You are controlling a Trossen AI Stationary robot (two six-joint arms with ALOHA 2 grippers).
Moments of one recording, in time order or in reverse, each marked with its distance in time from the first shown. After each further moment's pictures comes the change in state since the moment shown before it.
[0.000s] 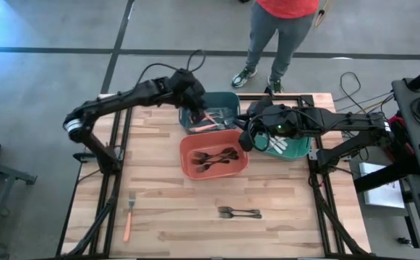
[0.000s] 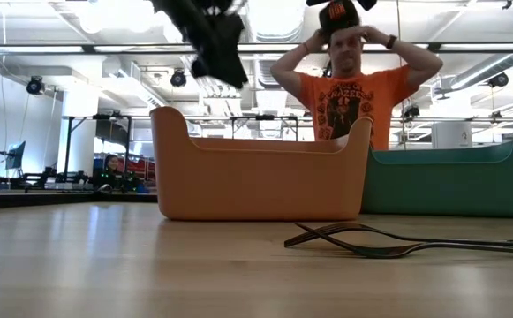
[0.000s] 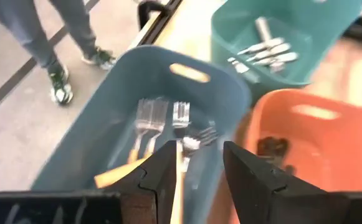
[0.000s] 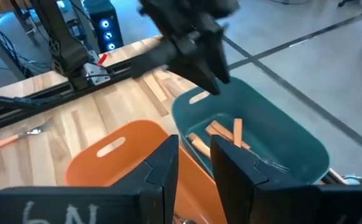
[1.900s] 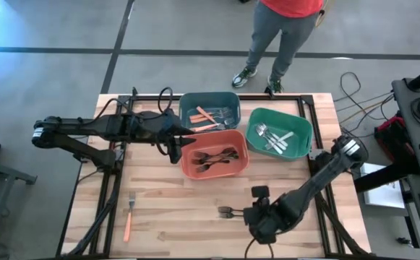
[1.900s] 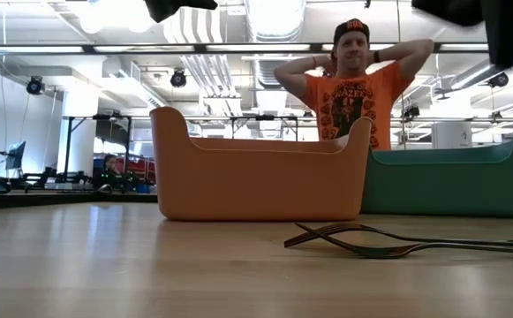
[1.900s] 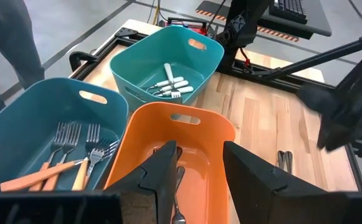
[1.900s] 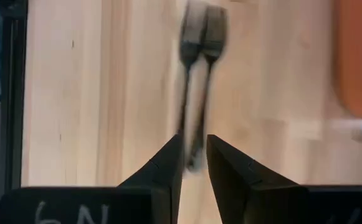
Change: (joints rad) left arm -0.475 -0.408 -0.283 0.142 -0.254 -0.266; right arm 0.646 0.466 0.023 -0.354 -0.213 0.242
